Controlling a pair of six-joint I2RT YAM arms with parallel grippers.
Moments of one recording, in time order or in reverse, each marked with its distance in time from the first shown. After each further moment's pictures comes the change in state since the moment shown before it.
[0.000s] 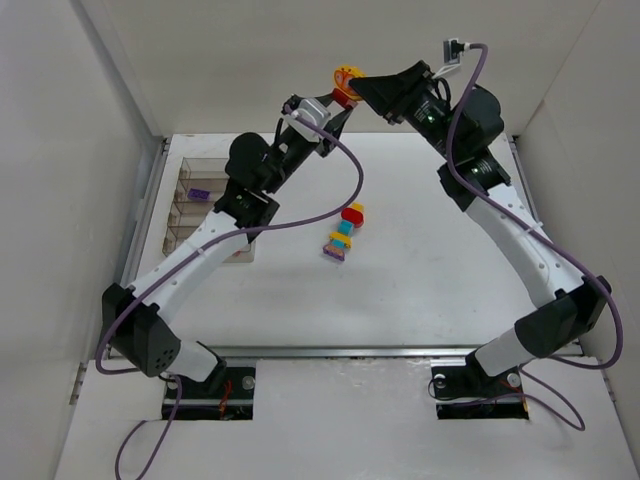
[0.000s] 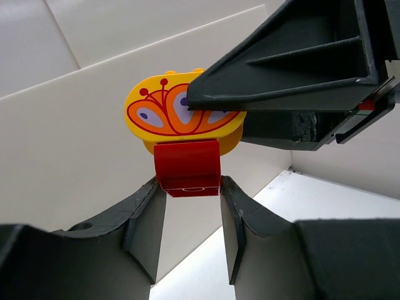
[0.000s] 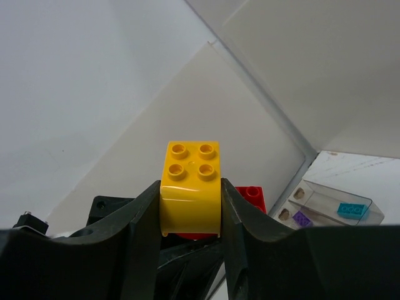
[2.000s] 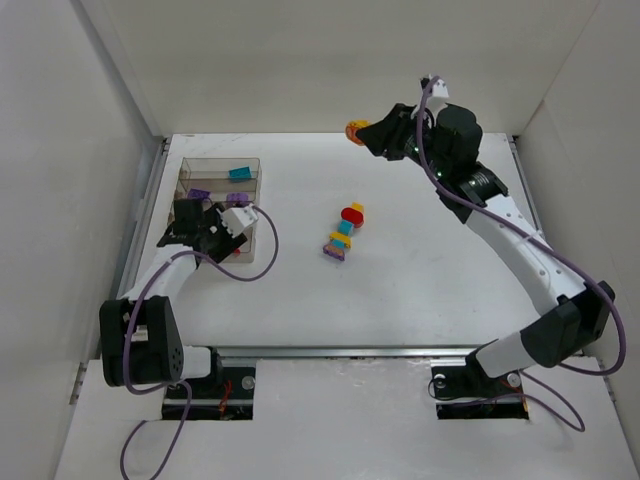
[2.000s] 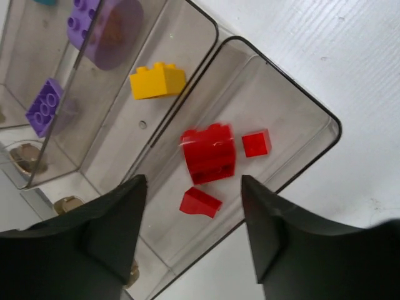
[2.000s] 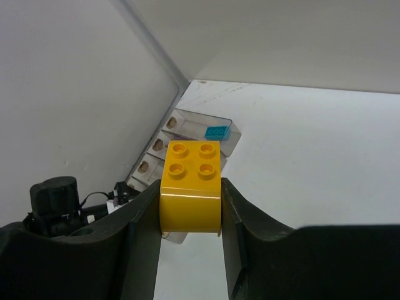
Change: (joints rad) left arm 0.676 -0.106 -0.623 -0.771 0.101 0.743; right arm 0.002 -0.065 -0.148 -0.320 0.109 -0.407
